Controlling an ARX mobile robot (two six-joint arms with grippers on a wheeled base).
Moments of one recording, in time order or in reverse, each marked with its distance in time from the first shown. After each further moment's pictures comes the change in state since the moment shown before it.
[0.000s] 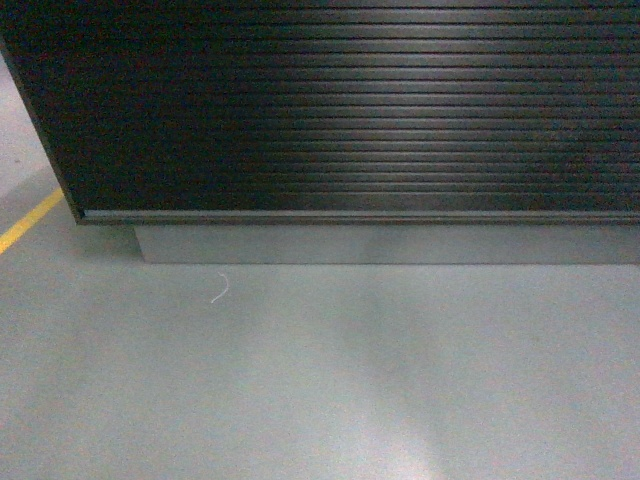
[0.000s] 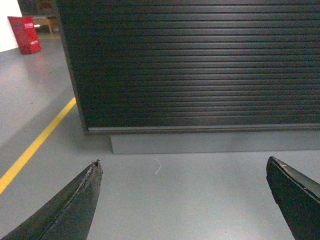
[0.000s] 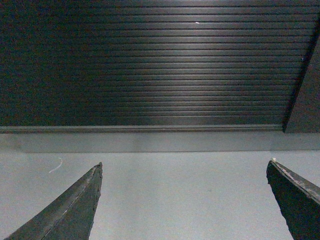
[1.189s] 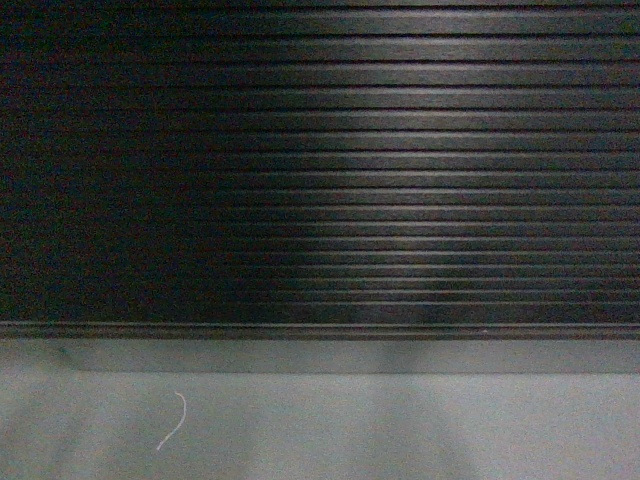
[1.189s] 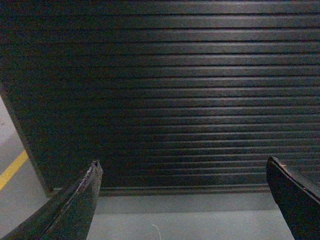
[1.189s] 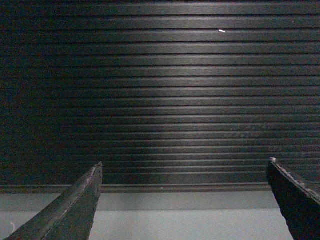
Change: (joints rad) left arm 0.000 0.000 0.000 -0.002 0.000 0.000; right arm 0.000 0.000 0.000 -0.003 0.000 0.000
